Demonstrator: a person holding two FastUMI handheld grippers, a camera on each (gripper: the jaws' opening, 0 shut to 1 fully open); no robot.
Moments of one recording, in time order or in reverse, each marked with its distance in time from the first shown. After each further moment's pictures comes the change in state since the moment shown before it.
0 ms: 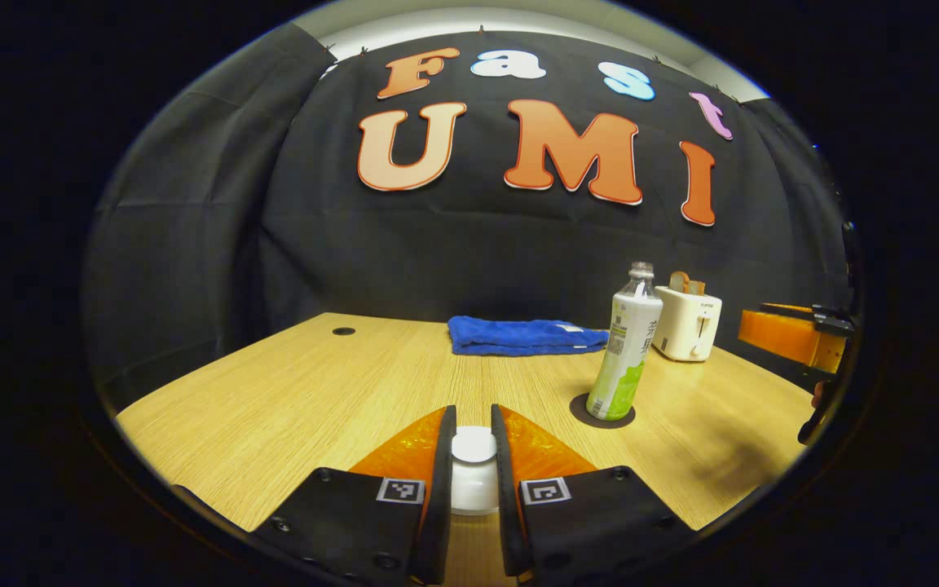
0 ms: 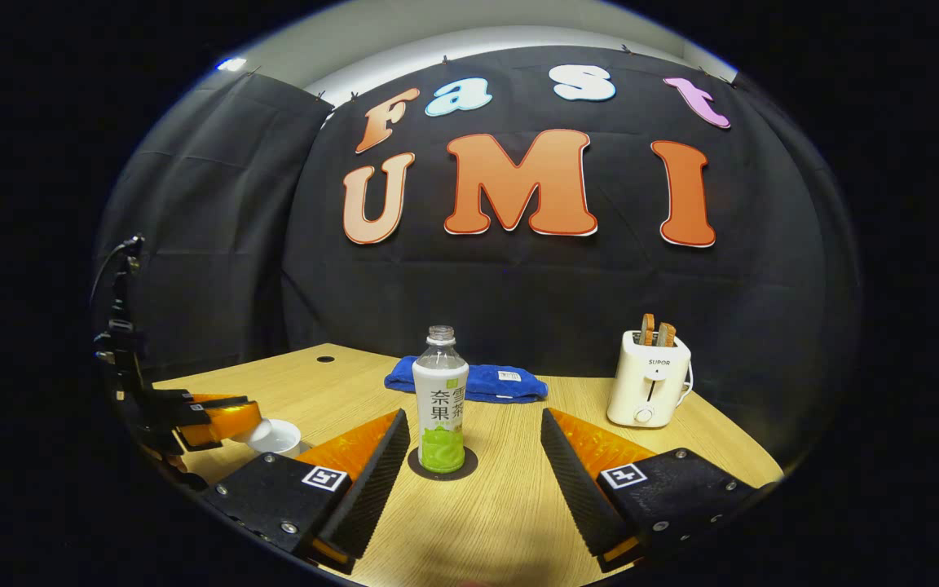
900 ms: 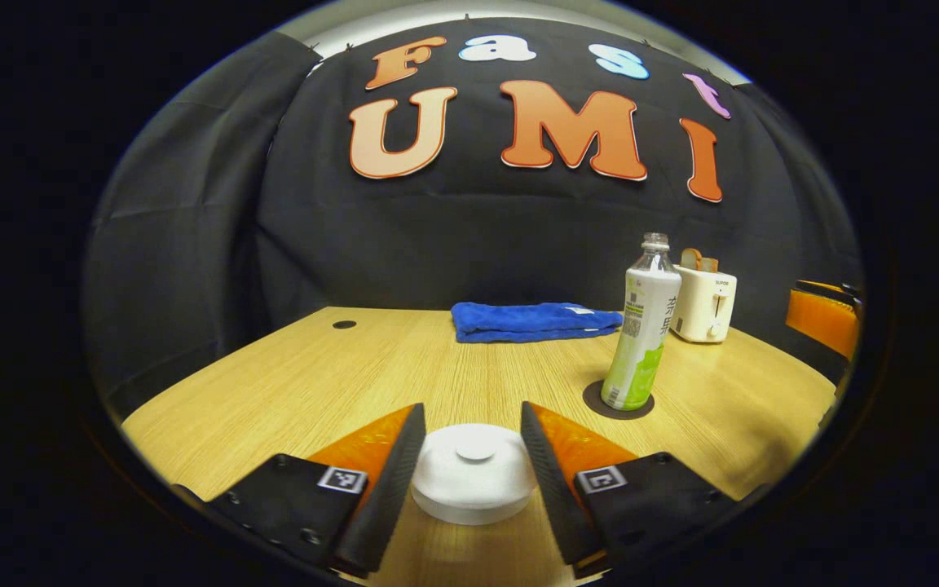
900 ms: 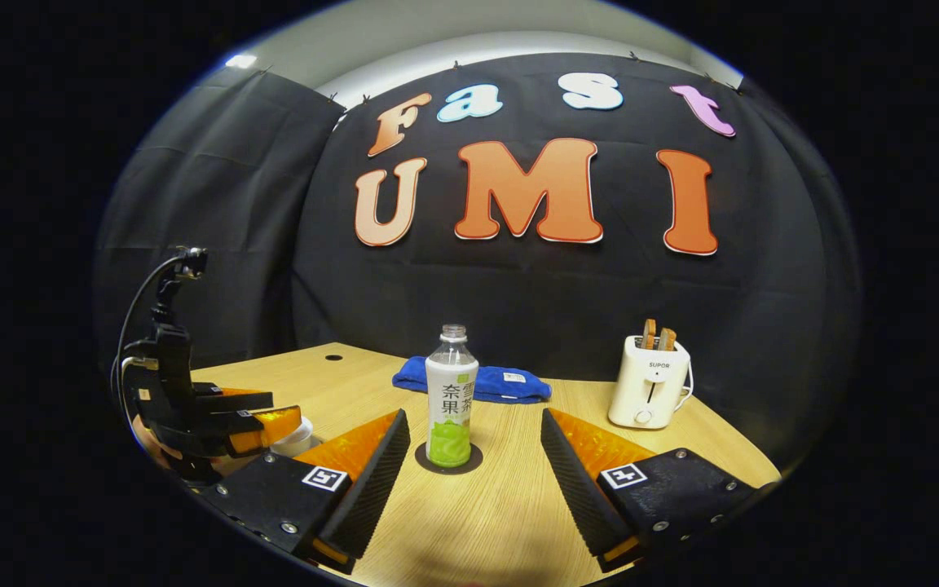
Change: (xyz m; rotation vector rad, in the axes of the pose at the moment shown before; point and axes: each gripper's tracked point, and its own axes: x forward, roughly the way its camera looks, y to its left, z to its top) left arm 0.006 -0.008 0.006 0.065 0.001 0.030; right arm -0.021 0.006 0.005 -0.014 -0.028 0.006
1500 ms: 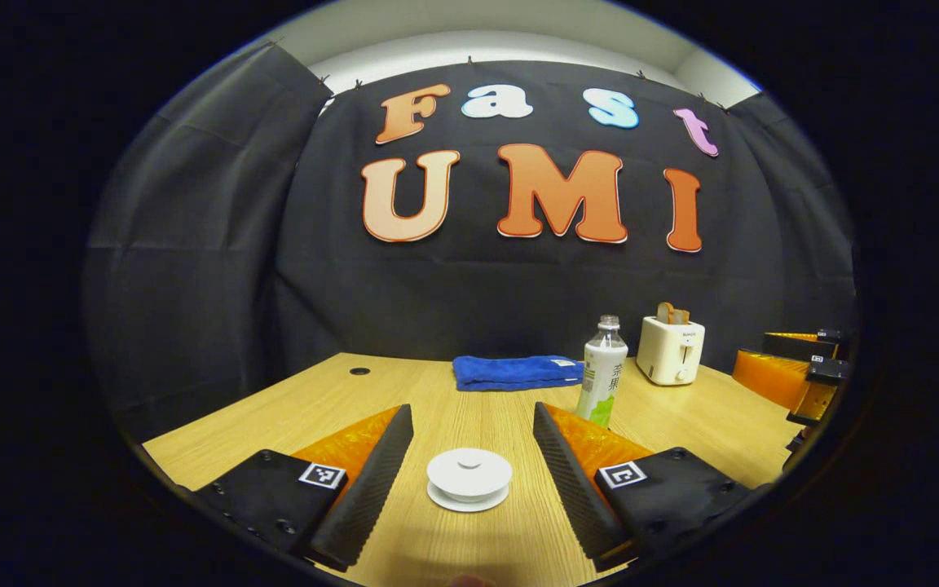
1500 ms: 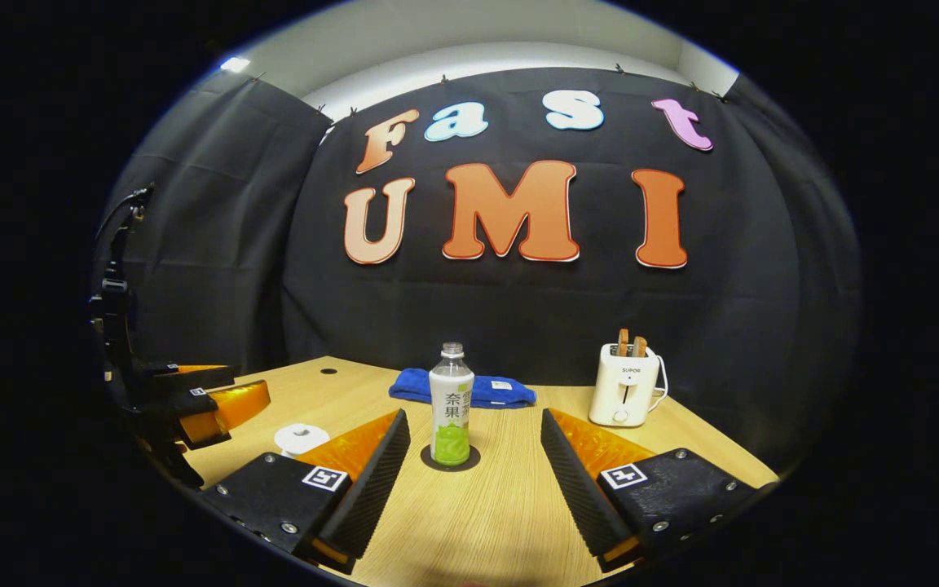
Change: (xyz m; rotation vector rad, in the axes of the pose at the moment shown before) left arm -0.094 0.005 0.076 -0.004 -0.174 0.018; right arm -0.047 0.011 0.026 0.018 -0.041 -0.076
